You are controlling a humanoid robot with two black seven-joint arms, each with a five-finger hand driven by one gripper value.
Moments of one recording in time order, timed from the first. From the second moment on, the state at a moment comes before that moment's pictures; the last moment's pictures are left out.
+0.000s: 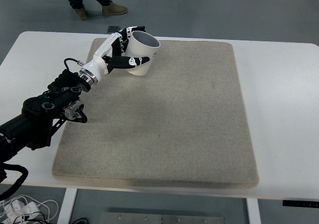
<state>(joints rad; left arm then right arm) -0.86 0.18 -0.49 -0.60 0.60 -0.09 -0.61 0.02 0.00 0.00 0.18 0.00 -0.02 -0.03</state>
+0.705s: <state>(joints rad) -0.84 0.15 -0.42 -0.58 0.60 -0.04 -0.61 0.02 0.00 0.00 0.18 0.00 -0.02 -0.03</state>
